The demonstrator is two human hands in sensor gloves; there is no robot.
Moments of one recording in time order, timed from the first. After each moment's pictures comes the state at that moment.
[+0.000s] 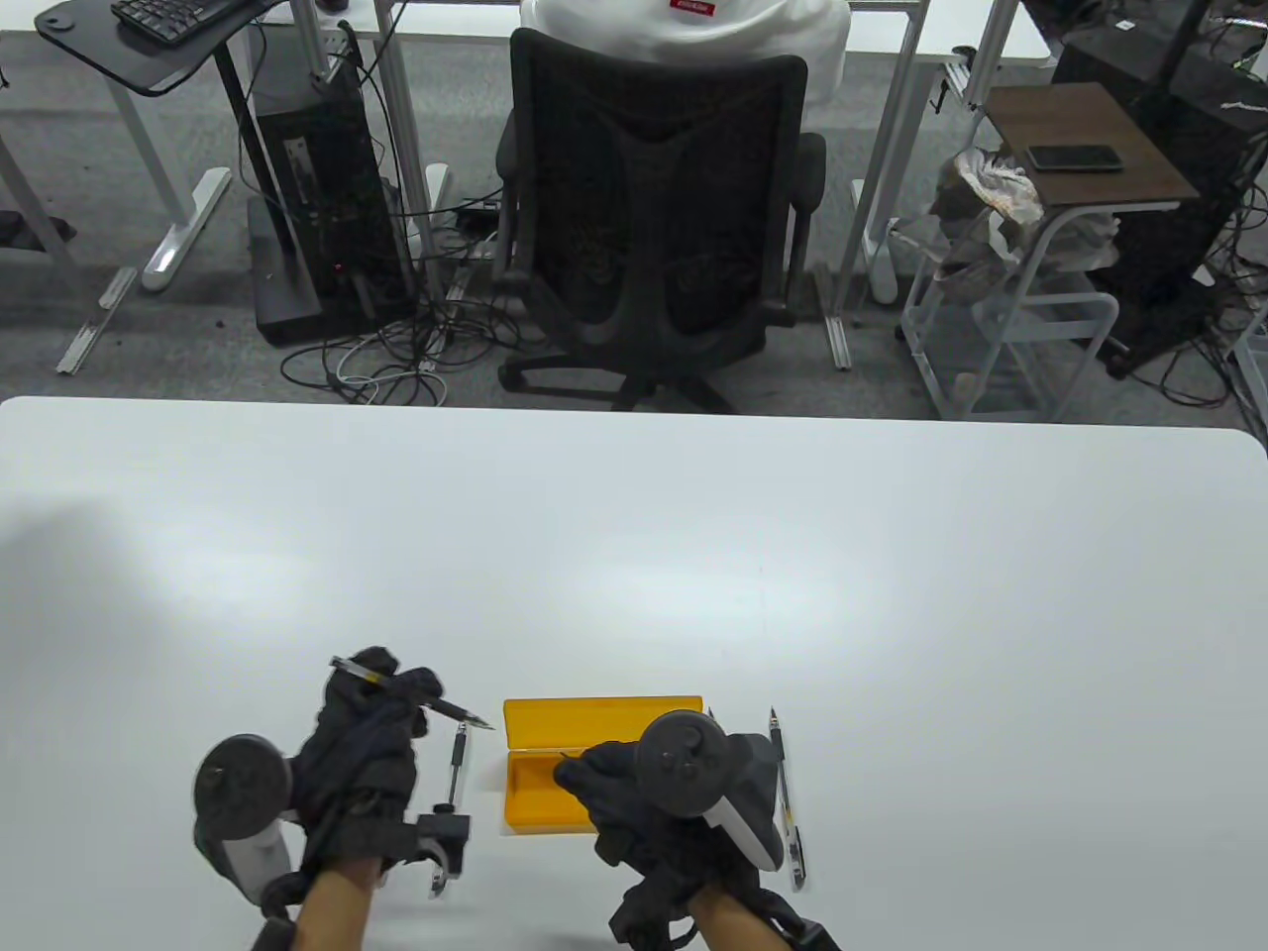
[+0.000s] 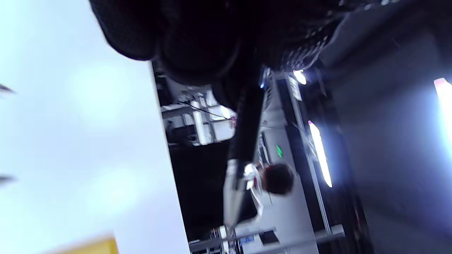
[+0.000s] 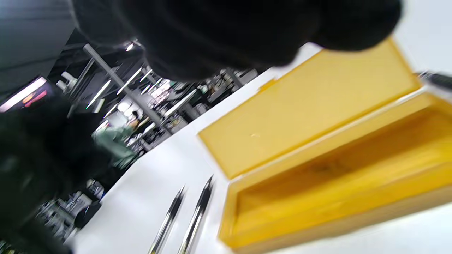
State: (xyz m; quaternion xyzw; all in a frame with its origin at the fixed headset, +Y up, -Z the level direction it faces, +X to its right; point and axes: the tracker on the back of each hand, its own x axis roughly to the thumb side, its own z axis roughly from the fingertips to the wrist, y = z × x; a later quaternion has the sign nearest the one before) left_hand -0.299 -0.722 -0.255 0.13 0.09 0.64 0.75; right_hand 0.043 -0.683 -0.264 0.08 0.04 0.93 0.36
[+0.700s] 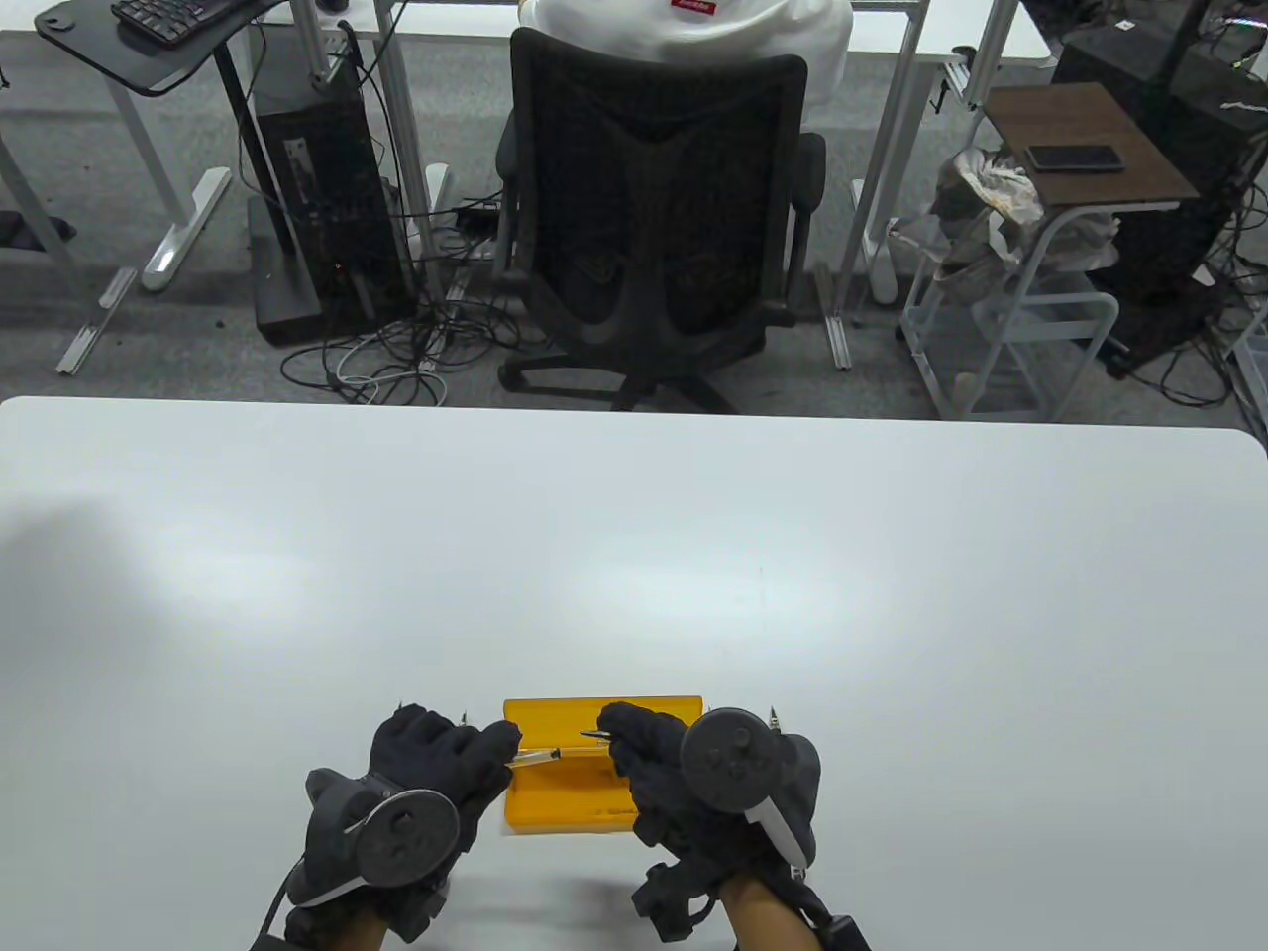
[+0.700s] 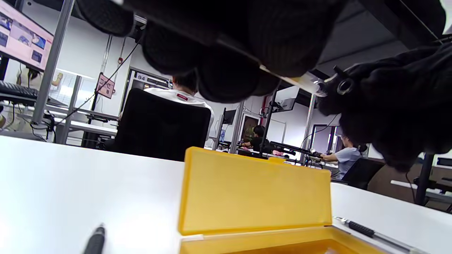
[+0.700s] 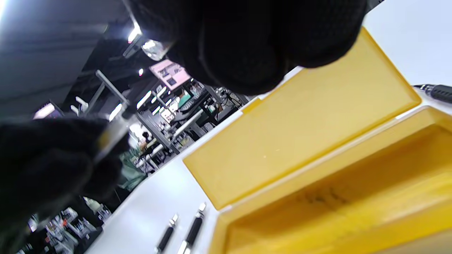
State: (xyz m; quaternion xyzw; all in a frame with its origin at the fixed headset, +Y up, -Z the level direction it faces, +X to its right) left_hand -0.201 -0.694 -0.240 0.12 -0.23 0.14 0.96; right_hand 0.048 -0.699 -0.268 0.11 0.00 0.93 0.35
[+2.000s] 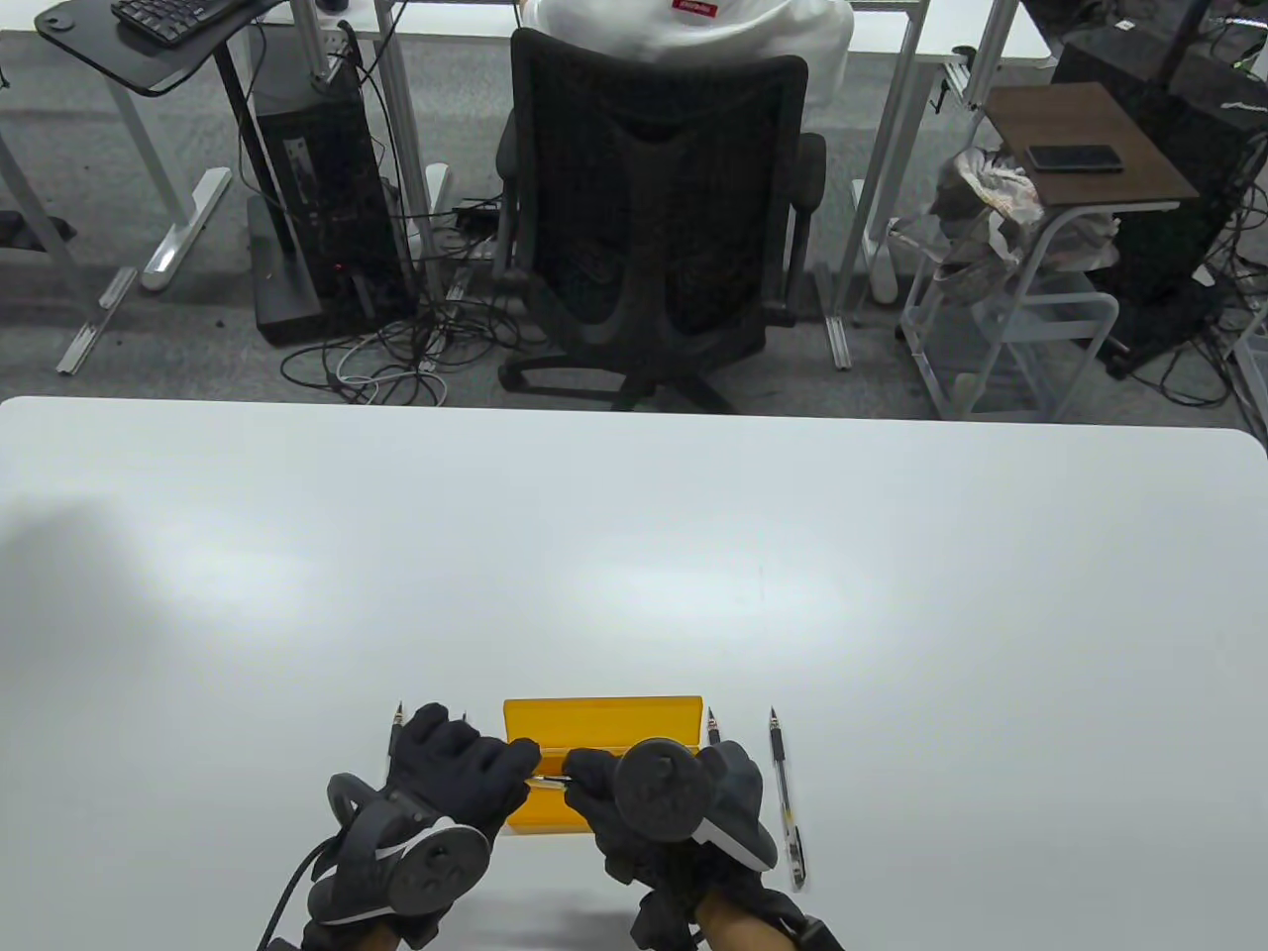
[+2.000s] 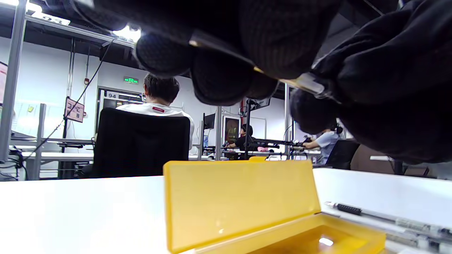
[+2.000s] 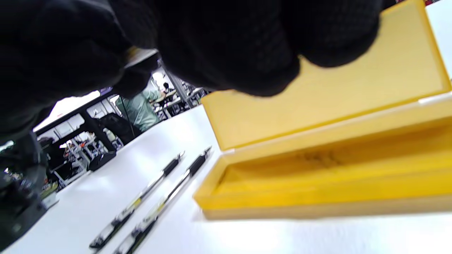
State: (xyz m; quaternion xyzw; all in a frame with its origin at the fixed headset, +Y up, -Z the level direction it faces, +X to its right) left_hand -0.182 -0.691 -0.229 0.15 -0.27 0.04 0.95; right_hand 0.013 -0.703 -0.254 0.21 0.04 0.94 0.25
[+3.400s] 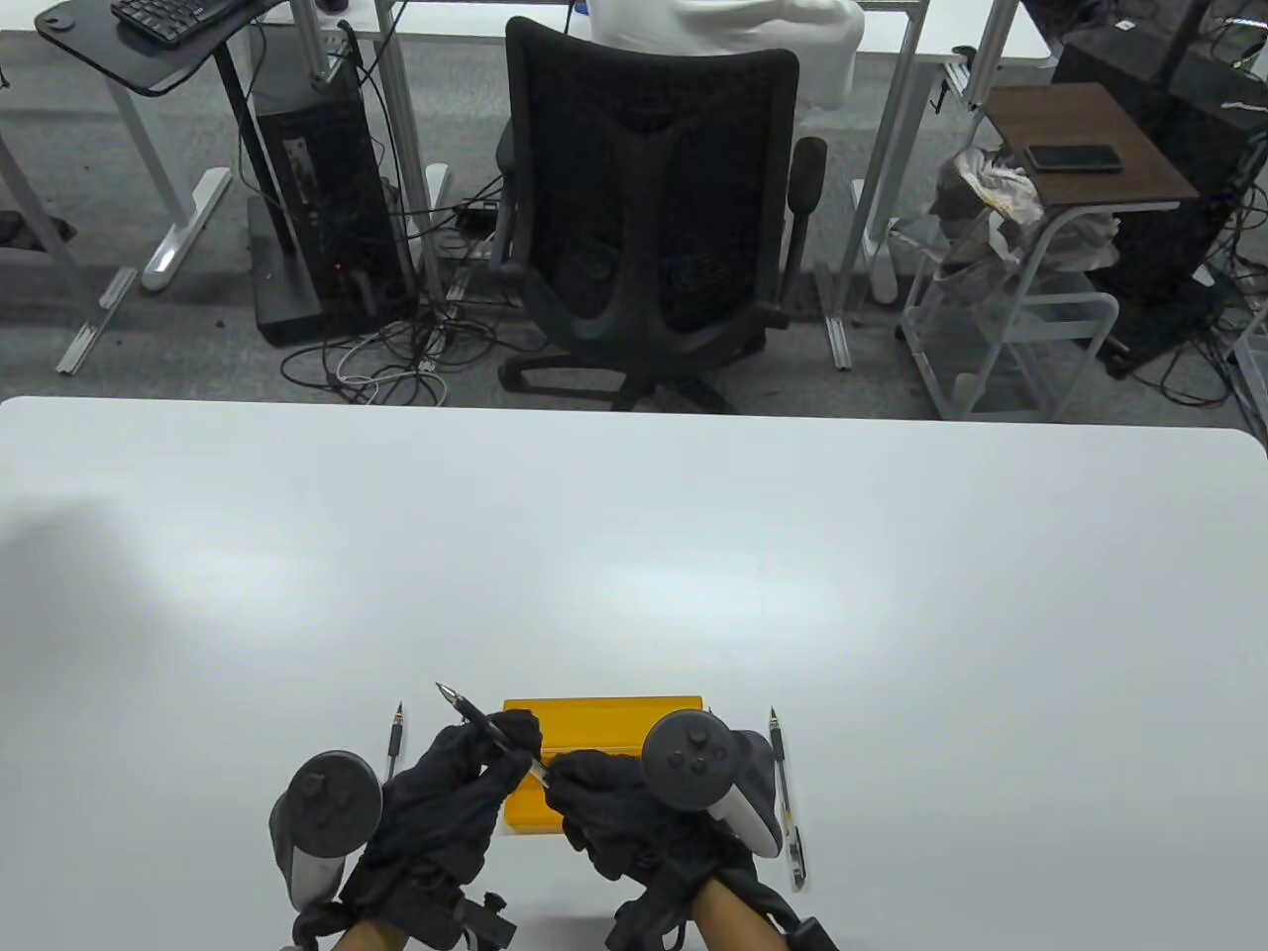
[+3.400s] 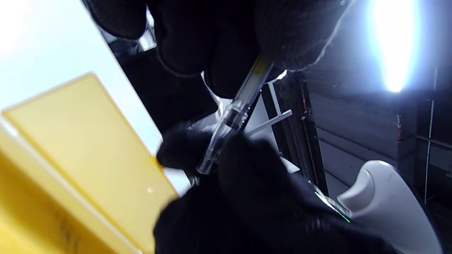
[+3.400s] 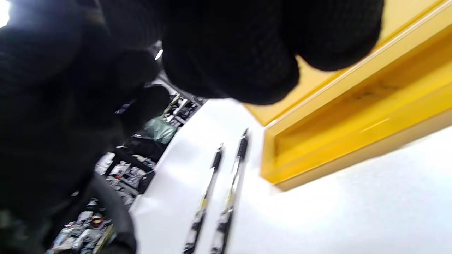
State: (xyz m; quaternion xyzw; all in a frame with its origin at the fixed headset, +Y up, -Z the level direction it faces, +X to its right) left_hand -0.215 -0.700 -0.242 0.07 -0.14 0.53 0.83; right_hand 0.024 -0.711 -0.264 0.15 0.12 0.89 0.40
